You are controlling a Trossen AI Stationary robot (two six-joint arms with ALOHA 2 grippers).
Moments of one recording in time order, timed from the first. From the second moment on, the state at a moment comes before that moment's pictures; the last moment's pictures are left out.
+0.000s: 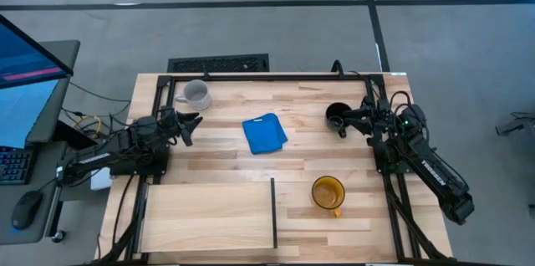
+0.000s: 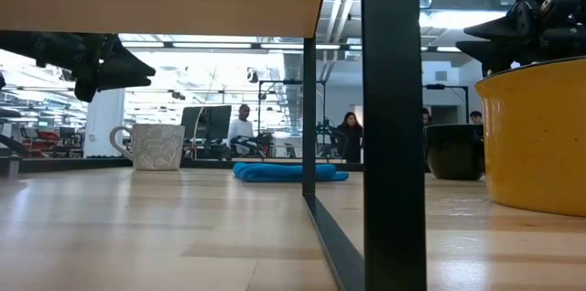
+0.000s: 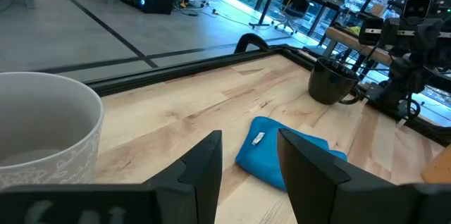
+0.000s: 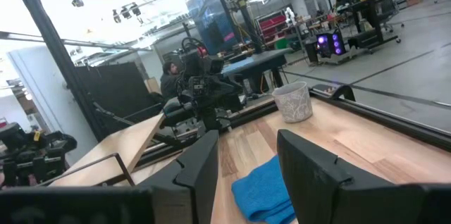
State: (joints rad) left arm 0.31 0.00 0.10 -0.28 -0.28 -0.41; right arm -0.98 0.00 0.01 0.19 -0.89 0.46
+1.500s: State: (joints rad) left arm 0.31 0.00 0.10 -0.27 -0.28 -0.54; right arm -0.98 0.00 0.01 0.19 -0.89 0.46
